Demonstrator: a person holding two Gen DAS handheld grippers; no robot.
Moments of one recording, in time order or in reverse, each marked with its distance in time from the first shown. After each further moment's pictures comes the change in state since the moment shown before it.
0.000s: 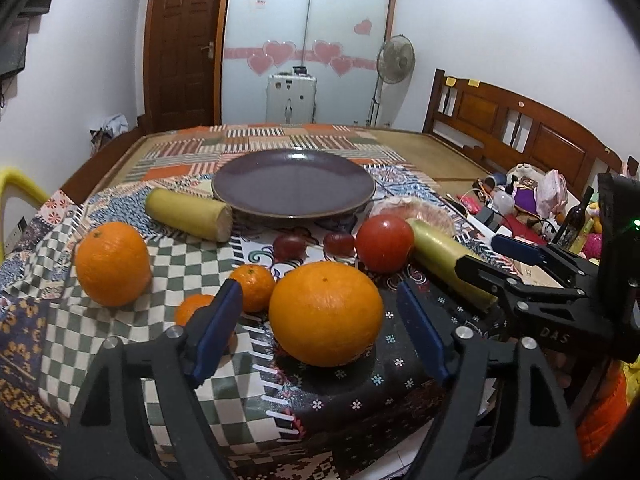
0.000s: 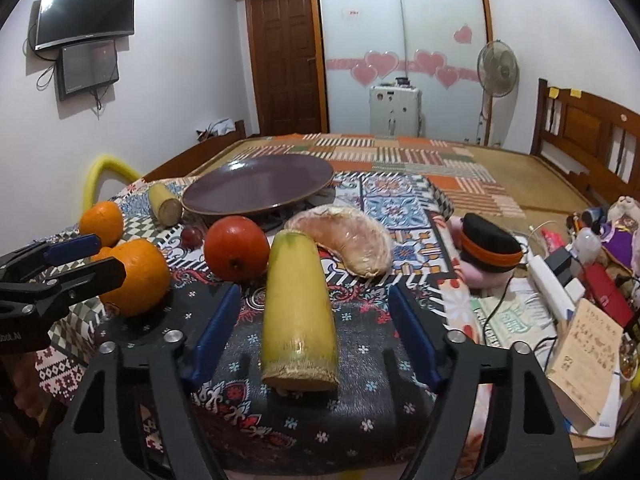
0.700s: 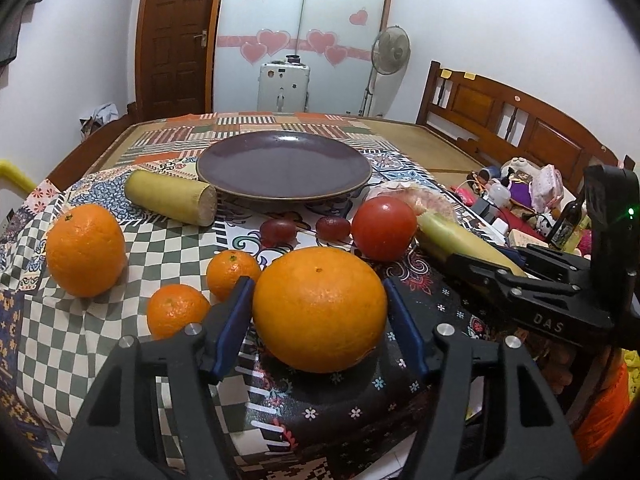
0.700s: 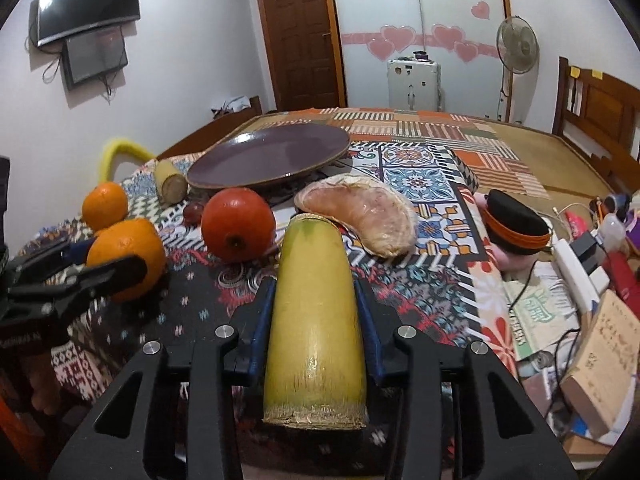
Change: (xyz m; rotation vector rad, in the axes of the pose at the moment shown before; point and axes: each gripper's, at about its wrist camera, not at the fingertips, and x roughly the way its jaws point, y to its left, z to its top) left arm 0.018 0.002 -0.006 -0.012 0.033 -0.037; right arm 0.013 -0.004 -0.002 -0.008 0.097 0.065
